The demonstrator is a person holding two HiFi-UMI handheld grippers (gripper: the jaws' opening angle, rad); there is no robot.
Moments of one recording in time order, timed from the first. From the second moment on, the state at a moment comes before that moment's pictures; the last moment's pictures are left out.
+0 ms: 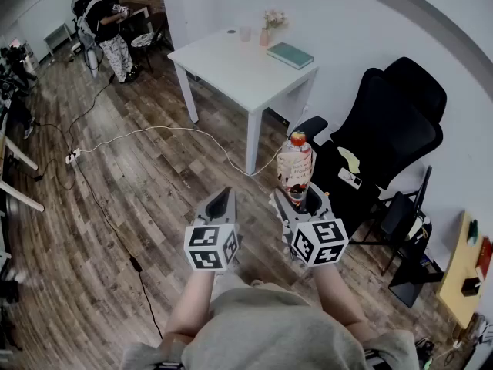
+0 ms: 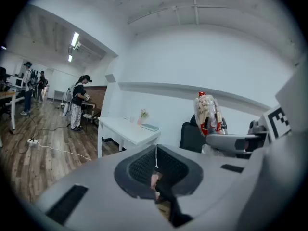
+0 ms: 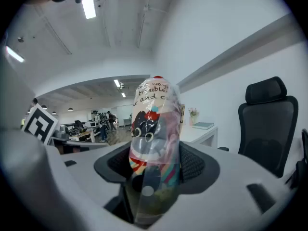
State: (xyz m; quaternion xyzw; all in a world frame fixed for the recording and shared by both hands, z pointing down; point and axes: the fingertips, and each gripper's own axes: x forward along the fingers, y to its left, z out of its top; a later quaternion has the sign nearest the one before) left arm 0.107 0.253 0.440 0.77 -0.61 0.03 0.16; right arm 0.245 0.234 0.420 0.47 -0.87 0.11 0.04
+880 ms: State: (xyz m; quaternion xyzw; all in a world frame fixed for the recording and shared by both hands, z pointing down) left arm 0.137 0.292 0.429 0.76 -0.63 0.01 0.15; right arm 0.268 0.274 0.408 0.45 -0.89 0.11 0.03
